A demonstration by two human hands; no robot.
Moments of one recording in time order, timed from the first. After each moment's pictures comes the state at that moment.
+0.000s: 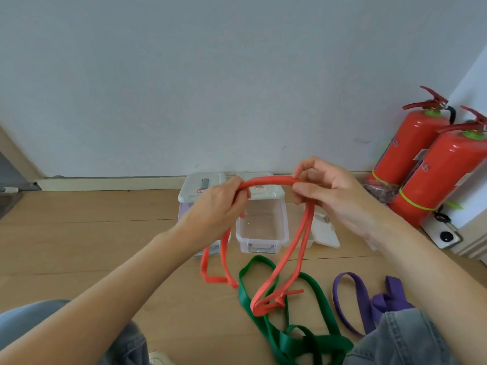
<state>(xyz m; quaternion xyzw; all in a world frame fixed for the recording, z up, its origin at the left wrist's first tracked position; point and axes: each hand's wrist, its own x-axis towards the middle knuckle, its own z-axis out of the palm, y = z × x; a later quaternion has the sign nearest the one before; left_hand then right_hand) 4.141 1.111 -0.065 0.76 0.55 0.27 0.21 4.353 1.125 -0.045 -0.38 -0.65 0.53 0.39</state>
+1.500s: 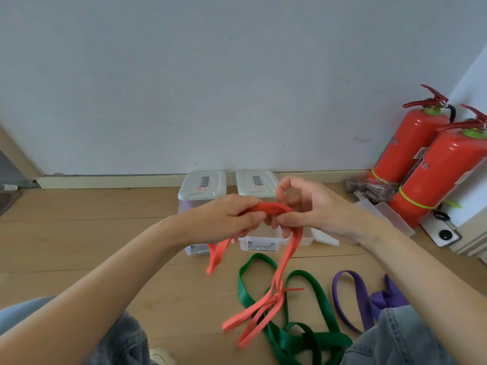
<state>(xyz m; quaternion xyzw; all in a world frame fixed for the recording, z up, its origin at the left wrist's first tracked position) 4.138 1.102 -0.052 0.78 0.40 0.18 0.45 4.343 1.118 -0.056 -0.35 -0.69 0.58 0.25</state>
